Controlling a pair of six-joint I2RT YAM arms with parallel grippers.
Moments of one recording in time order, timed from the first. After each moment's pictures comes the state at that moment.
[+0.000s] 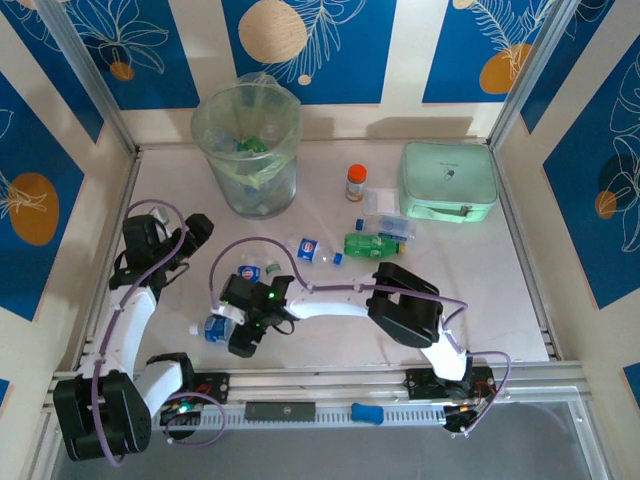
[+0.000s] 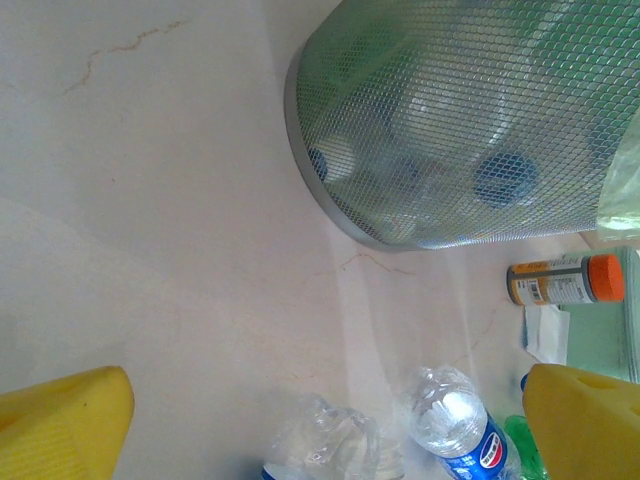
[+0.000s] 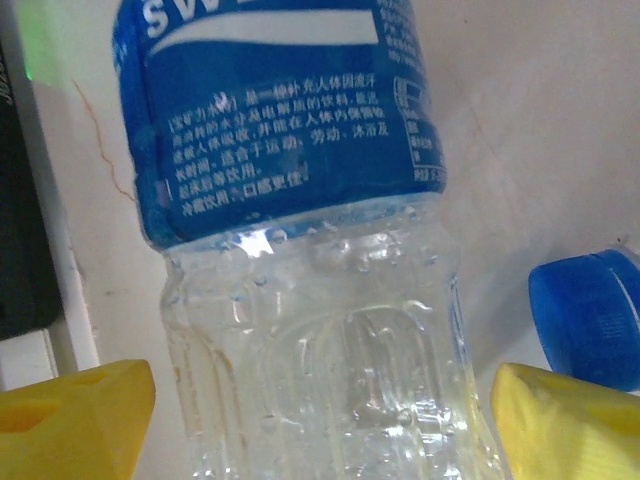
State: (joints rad) left arm 0.13 1.00 0.64 -0.28 0.36 -0.68; right arm 1.28 2.08 1.49 -0.52 -0.12 0.01
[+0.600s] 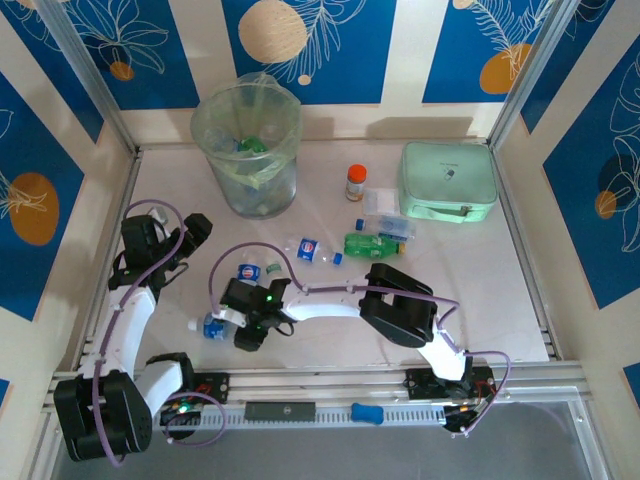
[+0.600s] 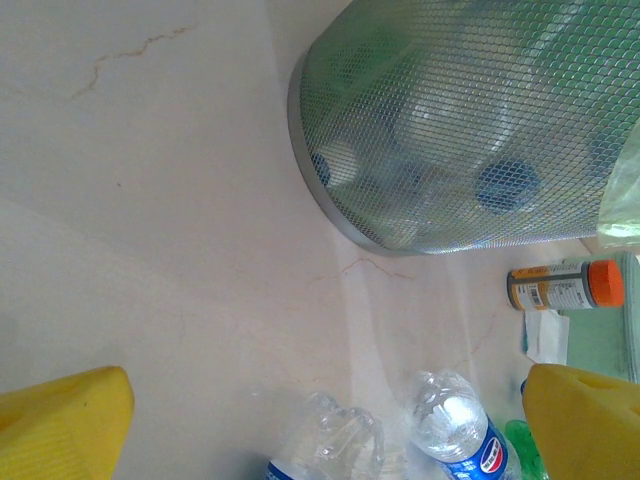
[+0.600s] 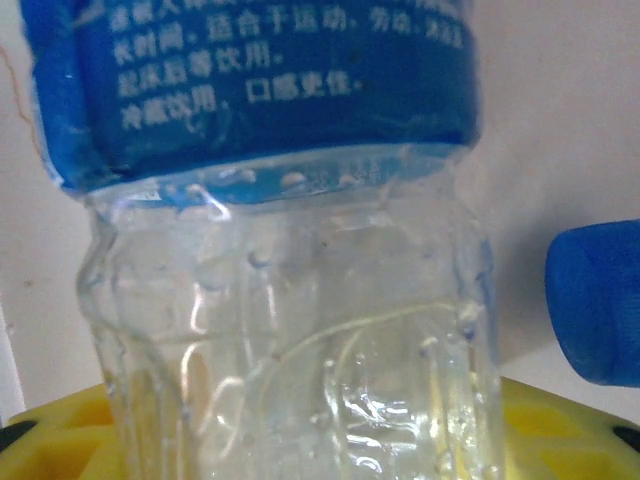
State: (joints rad) left arm 0.14 1.00 0.64 -0.28 0.36 -0.68; right arm 1.28 2.11 1.49 -0.50 -0.09 -0.04
